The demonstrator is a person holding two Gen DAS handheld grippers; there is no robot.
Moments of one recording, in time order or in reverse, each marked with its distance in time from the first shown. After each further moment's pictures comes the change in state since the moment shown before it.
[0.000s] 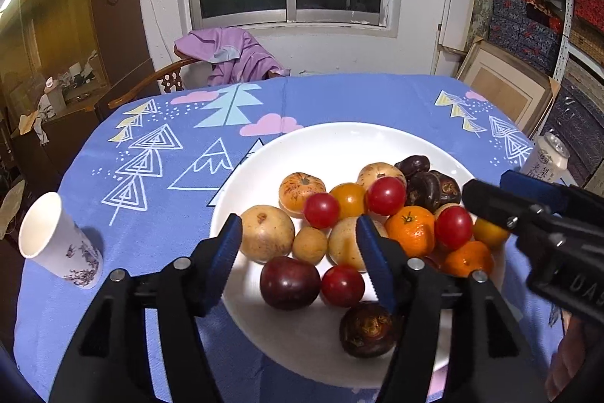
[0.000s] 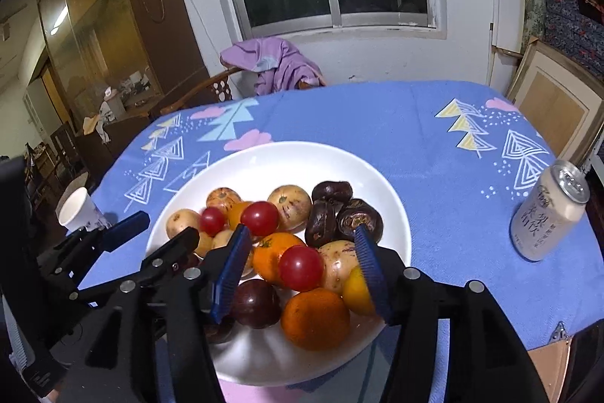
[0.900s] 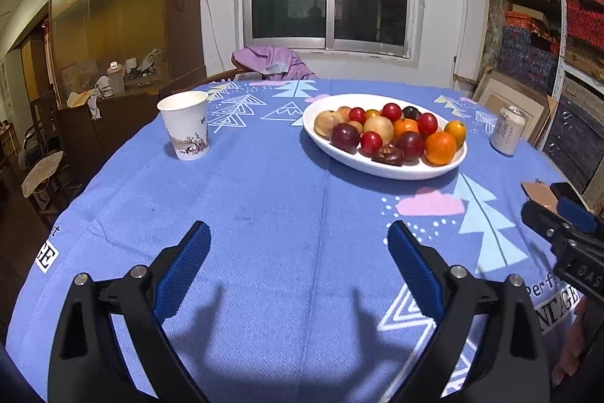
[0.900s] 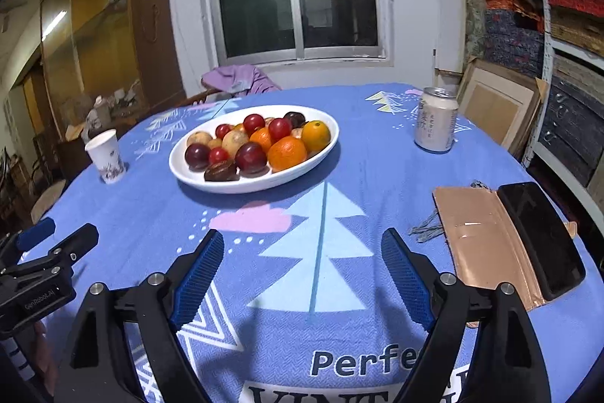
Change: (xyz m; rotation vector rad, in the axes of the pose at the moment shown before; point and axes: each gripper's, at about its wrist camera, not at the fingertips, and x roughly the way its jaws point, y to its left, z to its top) left arm -0.165 0.035 -0.172 -0.089 -0.141 0.096; right arm -0.126 0.004 -0.169 0.028 -0.156 -0.147
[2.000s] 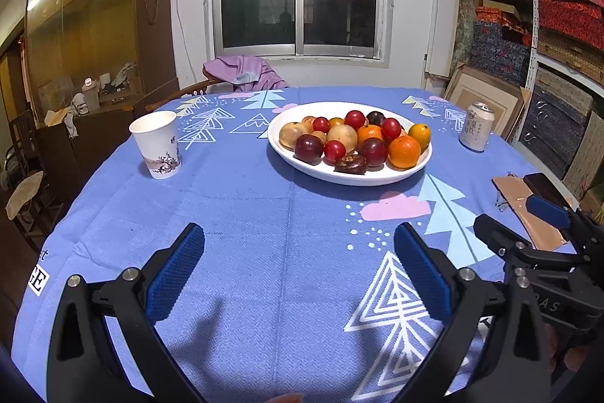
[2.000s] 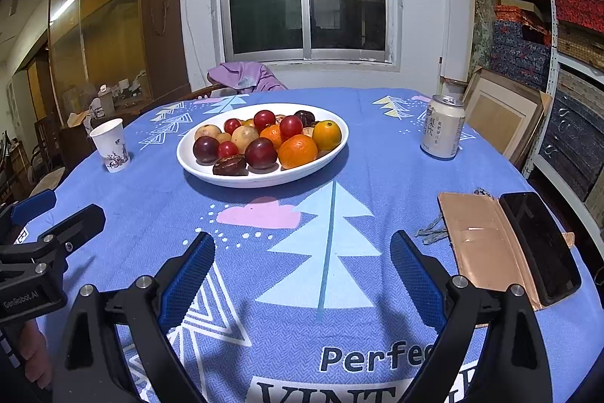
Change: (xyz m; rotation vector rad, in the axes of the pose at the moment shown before) left arm -0.012 -0.017 0.013 0.073 -0.019 -0.095; right arm -0.005 0.021 -0.003 -0.092 -0.005 -0.023
